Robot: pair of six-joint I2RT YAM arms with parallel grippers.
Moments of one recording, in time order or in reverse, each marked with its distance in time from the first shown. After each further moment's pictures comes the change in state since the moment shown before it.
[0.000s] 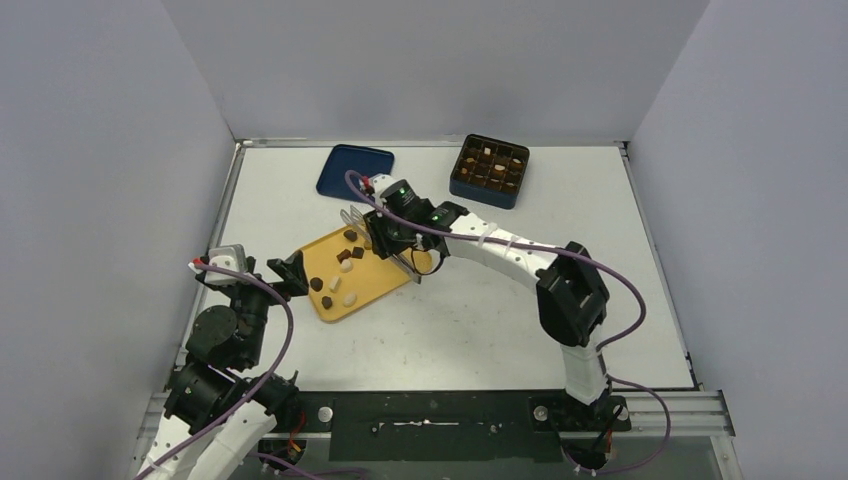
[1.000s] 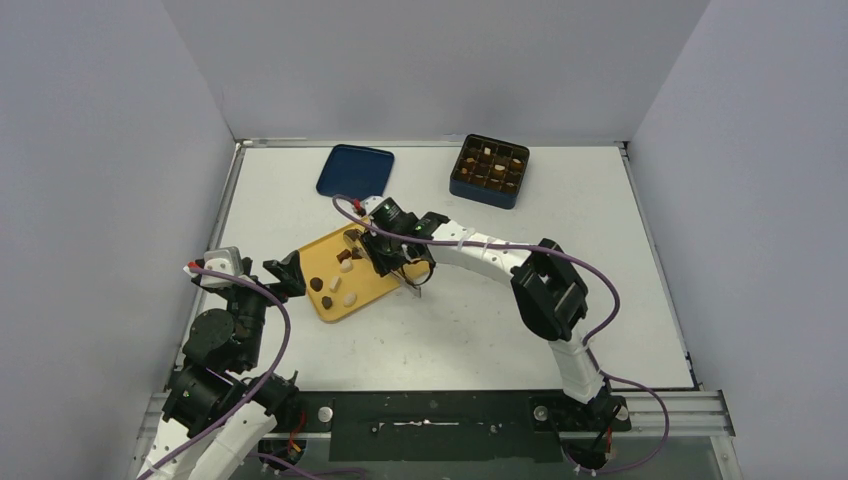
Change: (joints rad) left arm 0.000 -0.023 0.000 0.000 -0.017 0.000; right arm 0.052 0.158 0.030 -0.058 0.042 -0.027
